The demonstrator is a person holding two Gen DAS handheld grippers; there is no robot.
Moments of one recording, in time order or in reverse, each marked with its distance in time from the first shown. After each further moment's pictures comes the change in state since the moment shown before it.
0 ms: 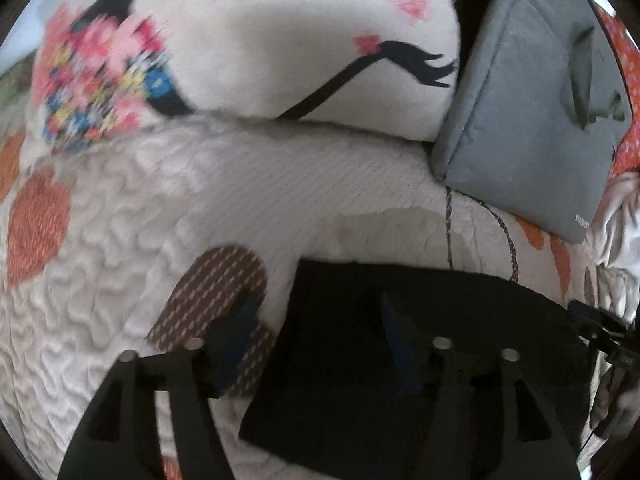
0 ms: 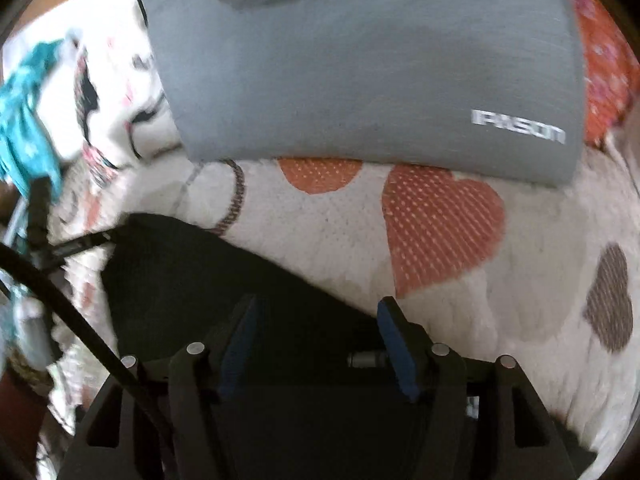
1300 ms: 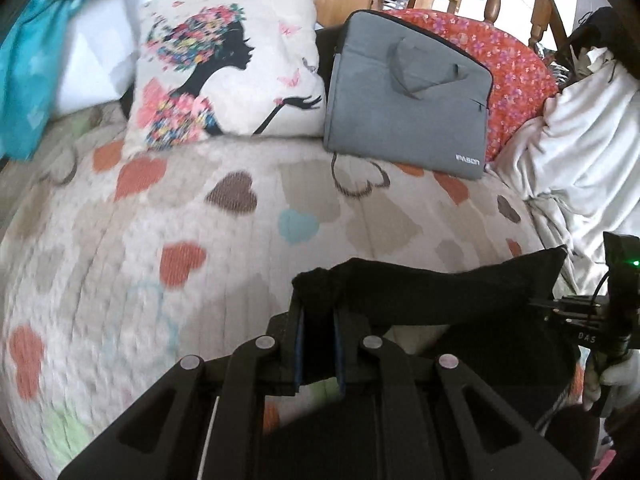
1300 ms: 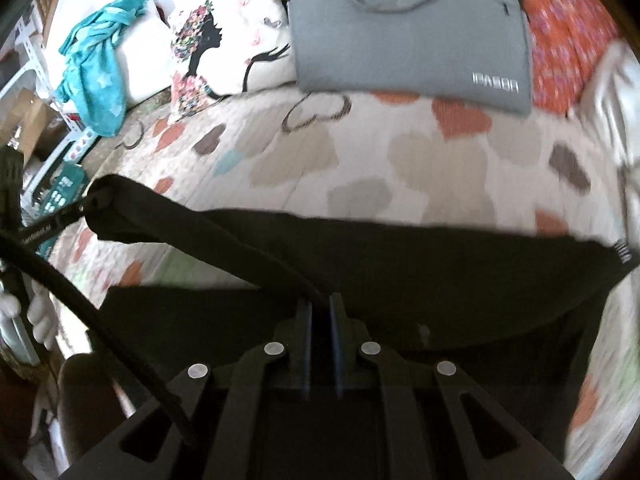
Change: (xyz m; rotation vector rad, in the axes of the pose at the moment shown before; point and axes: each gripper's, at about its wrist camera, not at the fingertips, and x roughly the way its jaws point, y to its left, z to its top) left arm -0.201 -0.037 -0.206 0.131 -0.242 -0.024; right arm -0.112 0.097 -0.195 -0.065 -0.085 0.039
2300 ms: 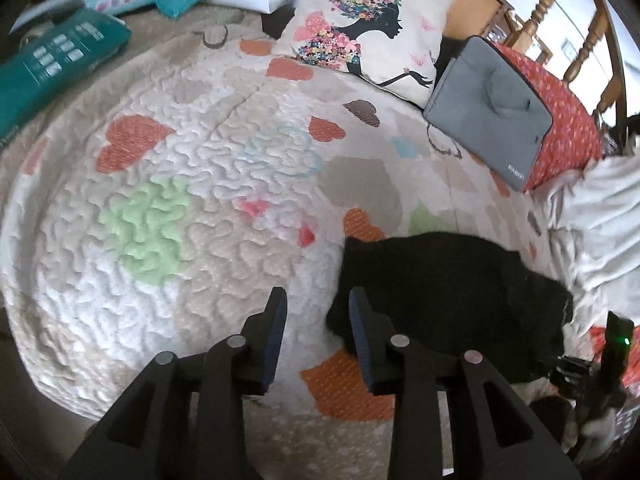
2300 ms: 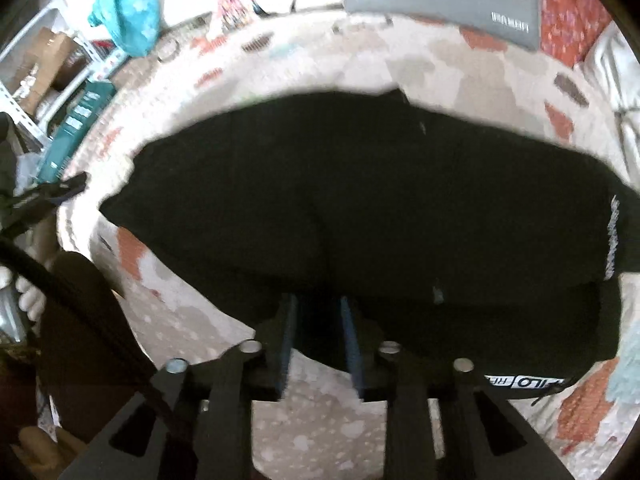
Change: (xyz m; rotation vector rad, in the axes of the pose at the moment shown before) left arm -0.090 0.087 -0.136 -0.365 0.064 0.066; right arm -0.030 0.060 -0.116 -0.075 0.155 0.004
